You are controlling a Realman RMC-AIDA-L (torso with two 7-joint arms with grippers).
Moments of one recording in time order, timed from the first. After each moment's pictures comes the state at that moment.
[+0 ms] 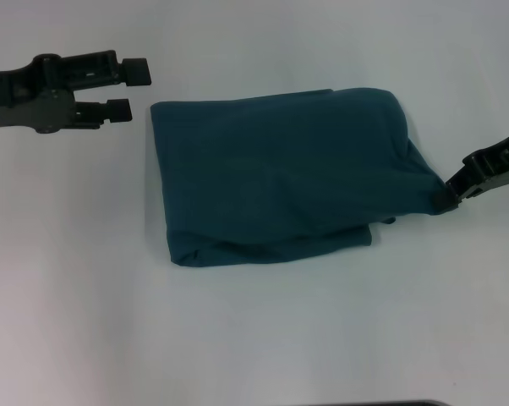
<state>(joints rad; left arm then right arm) -0.51 -2.04 -2.48 -0.94 -1.15 1.79 -2.56 0.75 1.95 -0.77 -0.82 -2.62 -1.83 2.49</state>
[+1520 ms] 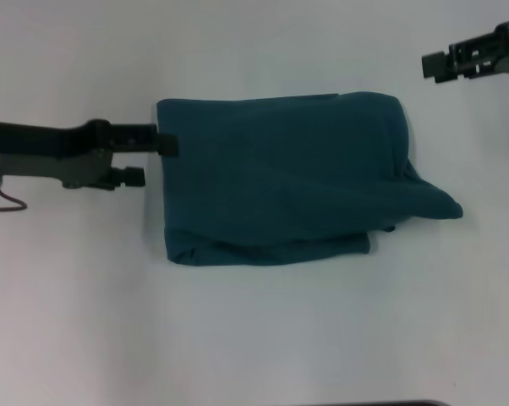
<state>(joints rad) -0.53 -2.09 -2.40 -0.94 -0.93 1.69 -2.66 0.70 1.88 -0.57 -0.82 -2.28 -1.80 2.38</state>
